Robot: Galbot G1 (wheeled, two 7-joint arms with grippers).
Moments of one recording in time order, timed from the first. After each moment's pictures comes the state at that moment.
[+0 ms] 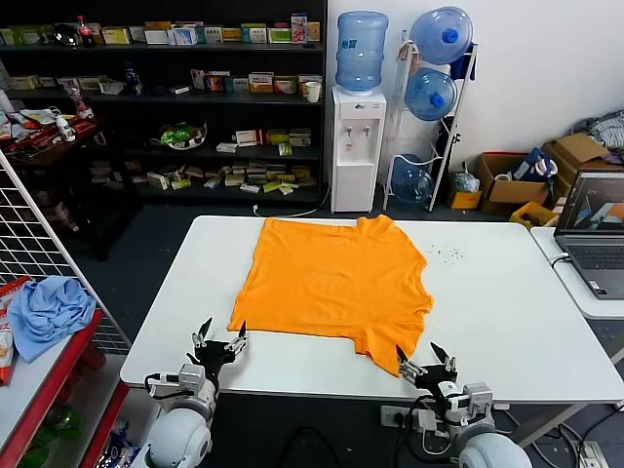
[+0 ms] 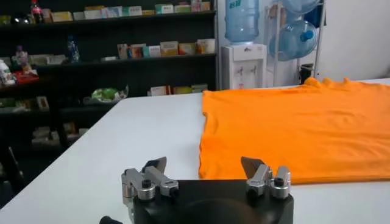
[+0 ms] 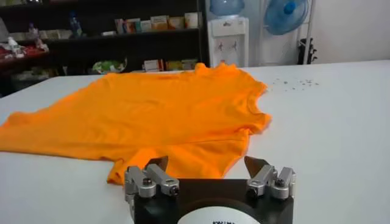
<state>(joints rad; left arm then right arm) 1.22 -1.19 -0.25 -1.61 -0.30 0.08 -0.19 -1.40 1.26 0.47 1.80 0.38 -0.28 -0.01</state>
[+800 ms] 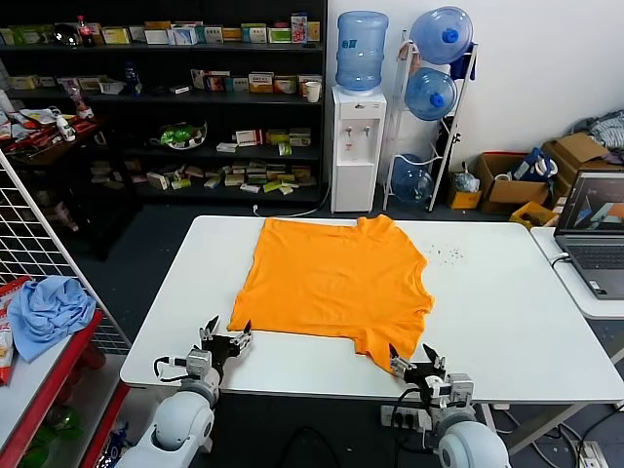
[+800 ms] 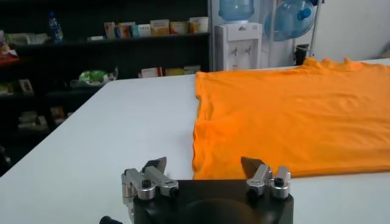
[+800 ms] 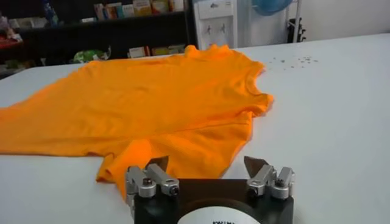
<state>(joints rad) 1.11 -1.18 -0.21 -1.53 -0.35 0.17 -0.17 -1.32 1.29 0.41 1.73 0.40 -0.33 0.09</state>
